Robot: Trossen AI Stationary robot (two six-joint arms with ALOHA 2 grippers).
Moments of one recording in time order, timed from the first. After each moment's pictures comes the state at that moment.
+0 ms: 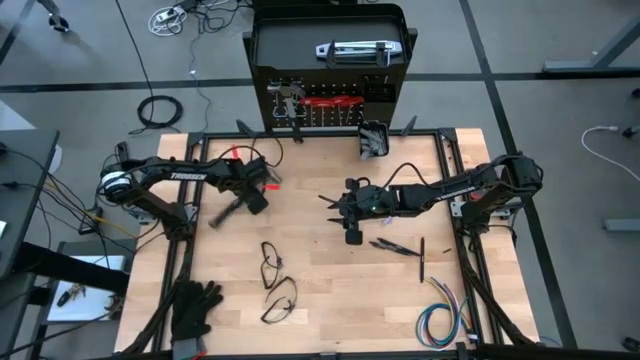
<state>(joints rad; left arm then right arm) 0.46 1.47 0.65 -0.55 -0.20 -0.17 0.02 1.55 0.82 0.17 0.10 -0.08</state>
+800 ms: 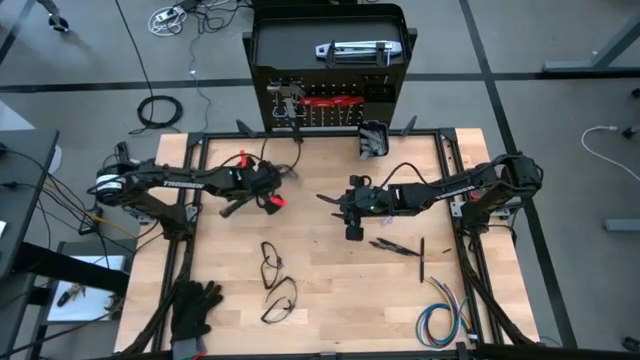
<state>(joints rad) 0.24 1.39 0.77 -0.45 -0.43 -0.25 0.00 1.55 0.82 0.09 0.19 -0.08</state>
